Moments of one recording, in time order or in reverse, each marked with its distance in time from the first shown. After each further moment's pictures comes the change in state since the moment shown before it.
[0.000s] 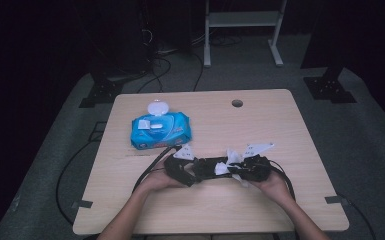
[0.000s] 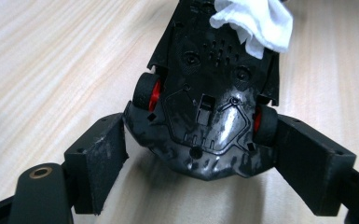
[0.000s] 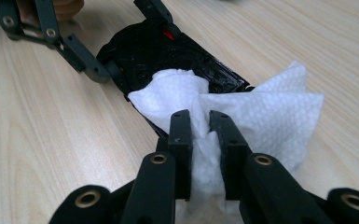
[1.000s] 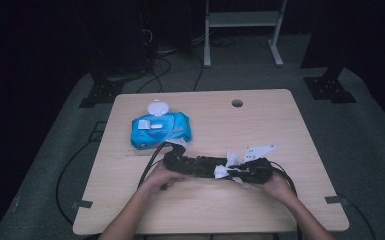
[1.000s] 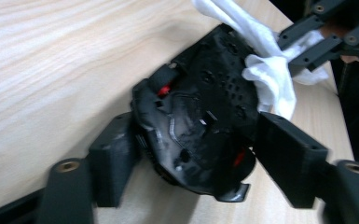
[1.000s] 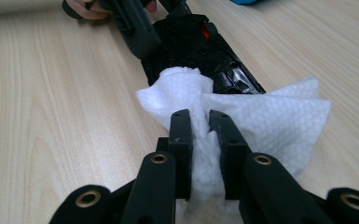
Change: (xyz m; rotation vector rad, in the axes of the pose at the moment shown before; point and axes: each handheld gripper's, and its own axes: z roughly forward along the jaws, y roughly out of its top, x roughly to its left) left arm 0.025 -0.006 0.005 -0.097 -0.160 -0.395; right arm -0.002 -0.006 -0.001 -0.024 0.079 -0.094
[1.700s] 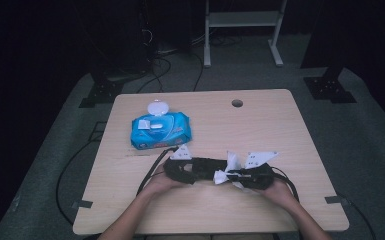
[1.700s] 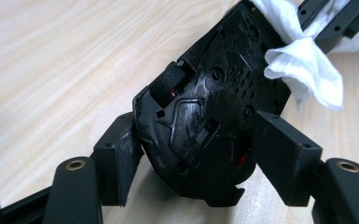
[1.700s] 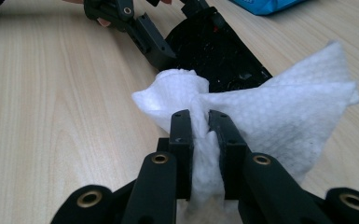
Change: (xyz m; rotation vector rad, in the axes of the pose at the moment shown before) left arm -0.040 -0.014 0.001 -0.050 0.247 0.396; right arm 0.013 -0.009 -0.005 -0.046 0.025 -0.043
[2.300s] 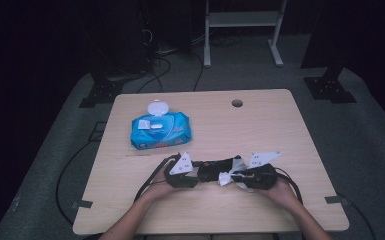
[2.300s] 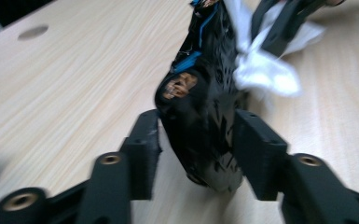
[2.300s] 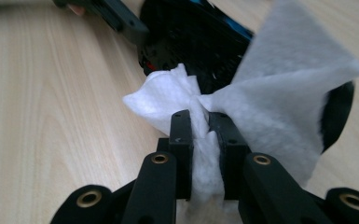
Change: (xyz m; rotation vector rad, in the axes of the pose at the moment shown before) left arm -0.024 -0.001 -0.003 -0.085 0.005 0.216; right arm -0.011 -0.016 0.002 0.039 -0.009 0.057
